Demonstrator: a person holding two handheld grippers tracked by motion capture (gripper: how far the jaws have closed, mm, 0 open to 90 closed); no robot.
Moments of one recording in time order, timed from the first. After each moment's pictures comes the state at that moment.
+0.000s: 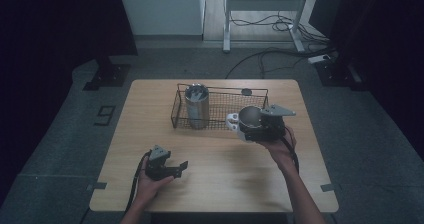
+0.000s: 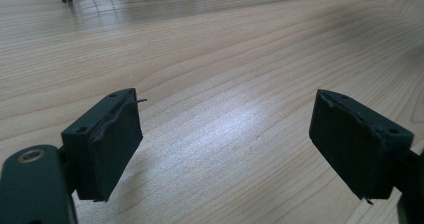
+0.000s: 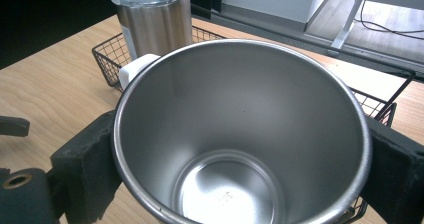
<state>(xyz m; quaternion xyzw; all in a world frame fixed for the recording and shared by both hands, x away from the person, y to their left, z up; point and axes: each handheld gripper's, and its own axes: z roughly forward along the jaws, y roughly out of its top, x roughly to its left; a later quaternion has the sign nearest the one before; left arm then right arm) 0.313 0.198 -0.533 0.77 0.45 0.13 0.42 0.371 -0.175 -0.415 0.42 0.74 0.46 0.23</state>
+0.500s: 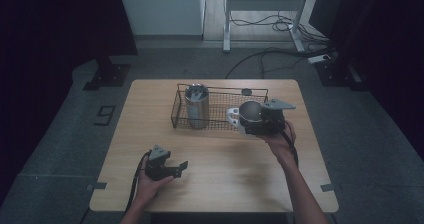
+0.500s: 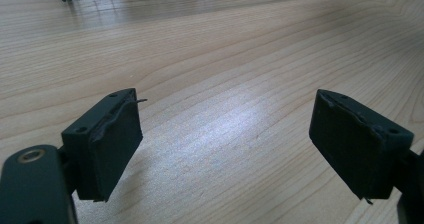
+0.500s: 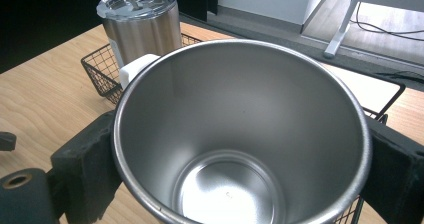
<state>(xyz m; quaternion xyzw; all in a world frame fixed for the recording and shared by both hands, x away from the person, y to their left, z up) 0.313 0.199 -0.533 0.77 0.45 0.13 0.42 0.387 -0.177 -0.409 0.43 0.74 0.46 0.24</state>
